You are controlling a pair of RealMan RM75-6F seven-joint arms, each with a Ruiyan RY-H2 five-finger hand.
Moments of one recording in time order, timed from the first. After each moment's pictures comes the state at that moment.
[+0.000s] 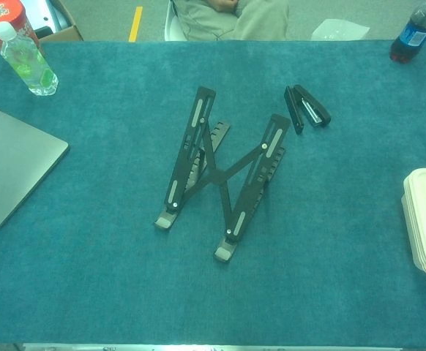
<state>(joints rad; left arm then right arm) -0.17 -1.07 -0.02 -1.75 1.53 1.37 0.15 0.16 -1.05 0.05 -1.63 -1.59 1.38 0.17</state>
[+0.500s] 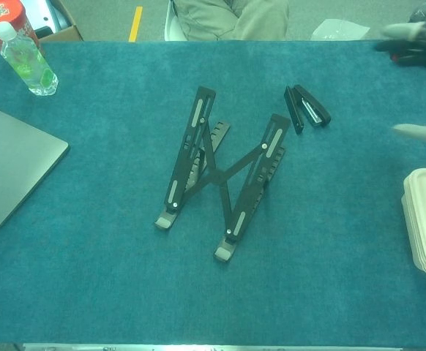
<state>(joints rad) -0.19 -1.05 -0.01 -1.77 1.55 1.36 0.17 0.39 -1.05 0.01 -1.67 -1.76 1.22 0.90</state>
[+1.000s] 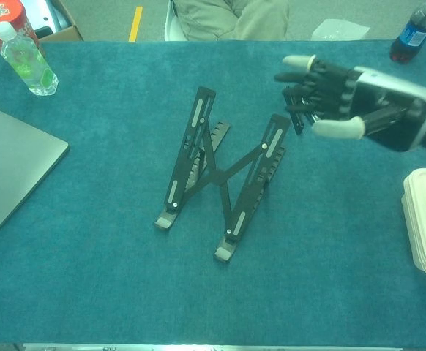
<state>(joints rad) -0.21 -1.05 0.00 -1.70 1.55 1.32 0.09 0.62 -1.18 -0.05 -1.68 -1.75 1.04 1.46</state>
